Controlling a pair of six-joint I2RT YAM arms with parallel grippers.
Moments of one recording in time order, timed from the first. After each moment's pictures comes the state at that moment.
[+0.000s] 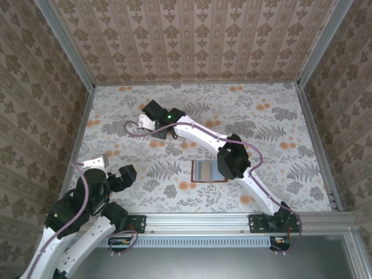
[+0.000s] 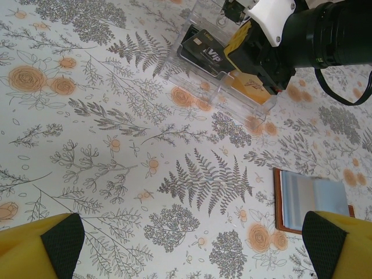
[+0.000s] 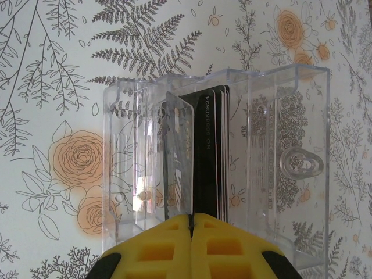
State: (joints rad) left arm -0.66 0.26 0.79 -1.15 -0.25 -0.75; right arm 0.85 2.49 2.40 -0.85 0.21 -0.58
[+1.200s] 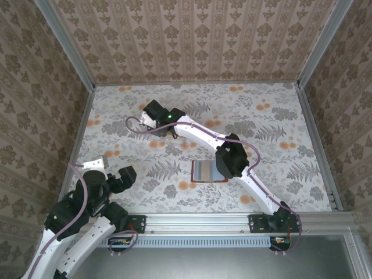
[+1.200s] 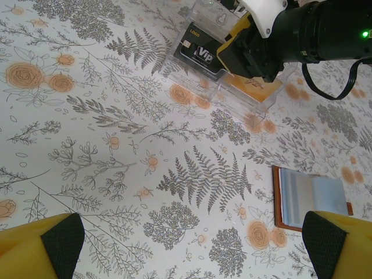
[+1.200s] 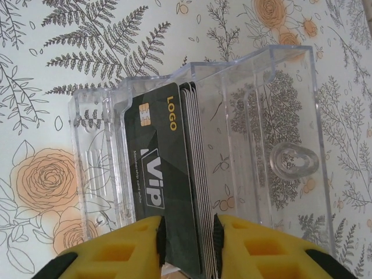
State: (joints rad) left arm -0.66 0.24 0.77 -1.16 -0.24 -0.75; right arm 0.83 2.53 2.42 -0.82 0.23 -0.48
